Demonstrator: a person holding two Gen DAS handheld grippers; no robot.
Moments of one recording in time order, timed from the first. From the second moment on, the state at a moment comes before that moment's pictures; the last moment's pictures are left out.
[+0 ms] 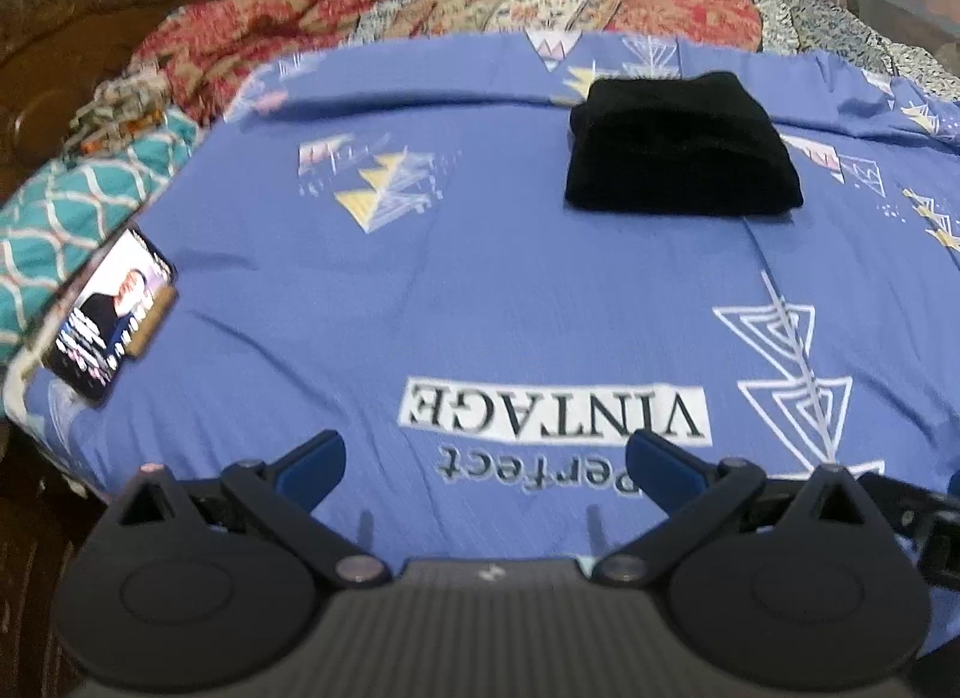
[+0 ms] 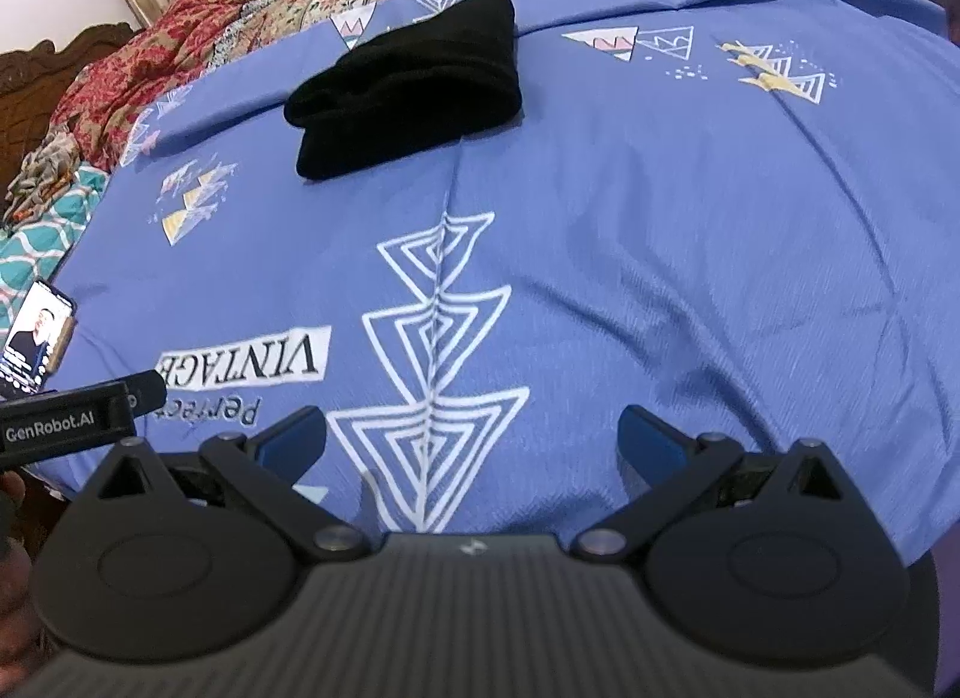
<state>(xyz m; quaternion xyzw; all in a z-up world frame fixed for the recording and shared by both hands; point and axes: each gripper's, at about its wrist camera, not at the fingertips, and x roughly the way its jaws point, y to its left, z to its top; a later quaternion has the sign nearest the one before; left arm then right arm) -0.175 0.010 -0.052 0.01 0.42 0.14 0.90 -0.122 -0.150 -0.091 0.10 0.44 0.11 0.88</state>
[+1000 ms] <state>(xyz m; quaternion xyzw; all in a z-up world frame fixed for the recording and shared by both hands) -0.158 0.006 0.009 0.07 0.34 0.16 0.92 -0.095 -0.154 -0.027 0.09 0.37 0.13 0.91</state>
